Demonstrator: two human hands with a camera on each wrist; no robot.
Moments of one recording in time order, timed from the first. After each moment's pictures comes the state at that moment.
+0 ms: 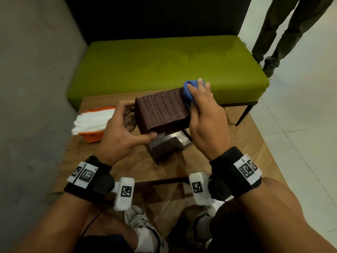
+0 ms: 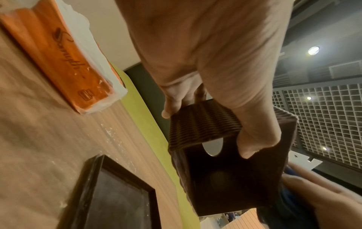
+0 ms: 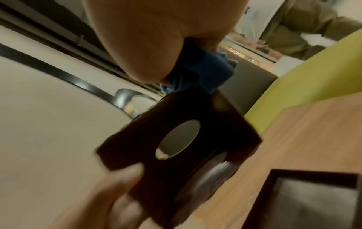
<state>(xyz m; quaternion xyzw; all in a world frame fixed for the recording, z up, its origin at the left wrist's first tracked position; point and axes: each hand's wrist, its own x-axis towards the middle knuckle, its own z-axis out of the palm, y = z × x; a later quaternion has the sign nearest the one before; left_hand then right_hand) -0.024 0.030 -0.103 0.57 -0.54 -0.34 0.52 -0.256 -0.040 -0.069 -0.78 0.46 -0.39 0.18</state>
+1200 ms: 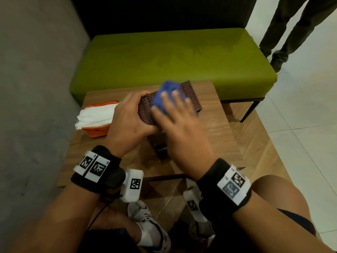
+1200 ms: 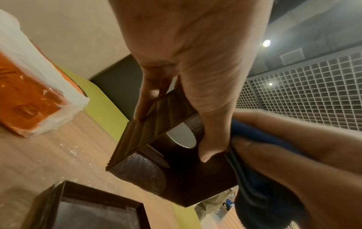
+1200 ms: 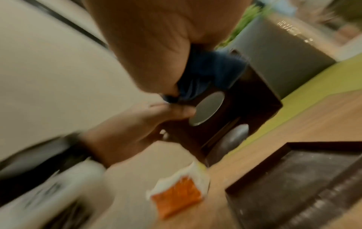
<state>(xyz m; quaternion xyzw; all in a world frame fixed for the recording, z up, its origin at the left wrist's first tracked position) -0.033 0.014 -0.092 0.65 -0.65 -0.08 0.39 -0.219 -0.003 -0.092 -0.90 0.35 -0.26 0.03</state>
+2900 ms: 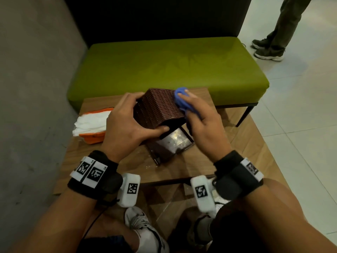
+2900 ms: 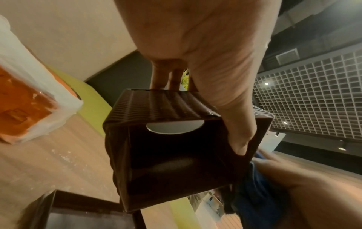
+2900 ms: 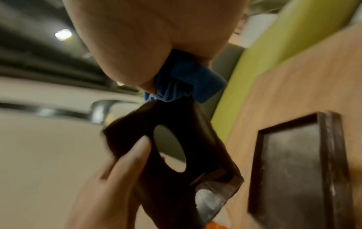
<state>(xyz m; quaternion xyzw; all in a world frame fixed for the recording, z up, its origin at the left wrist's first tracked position) -0.043 0.019 -0.074 0.63 -0.65 -0.08 0.42 -0.257 -0.041 -0.079 -0.73 0.38 -0.44 0.37</state>
